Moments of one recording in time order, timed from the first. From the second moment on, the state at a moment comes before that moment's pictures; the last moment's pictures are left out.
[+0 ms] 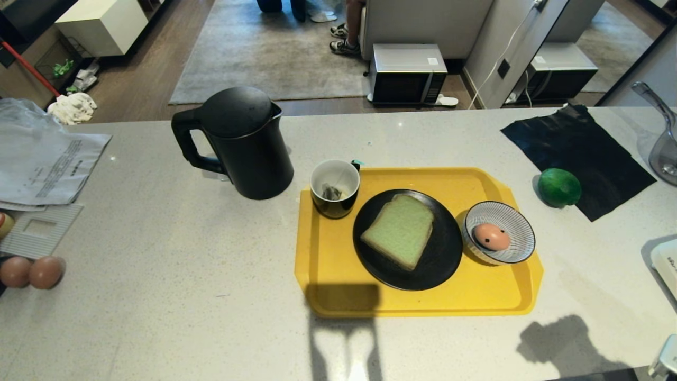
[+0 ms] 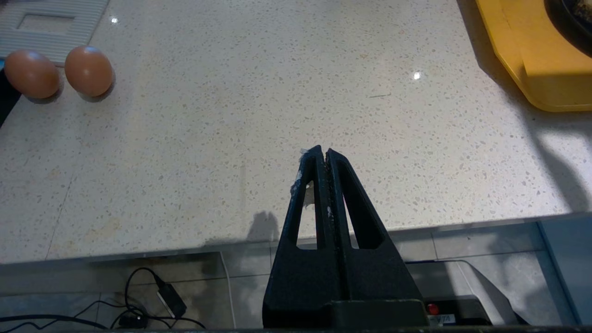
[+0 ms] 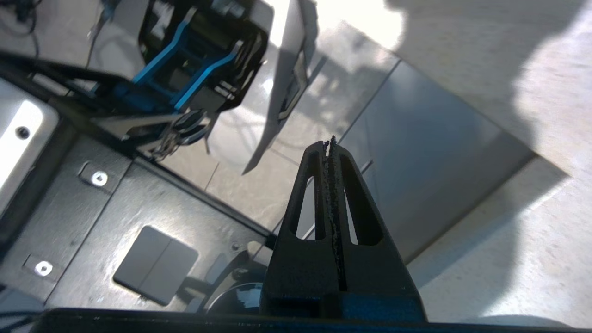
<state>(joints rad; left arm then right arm) 0.00 0.00 0.00 -0.04 -0.02 0.01 0.37 0.94 -0.45 0.47 -0.02 -0.19</state>
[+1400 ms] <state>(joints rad) 0.00 0.00 0.00 -0.04 -0.01 0.01 0.64 1.46 -0.57 0.10 -0.07 -0.13</state>
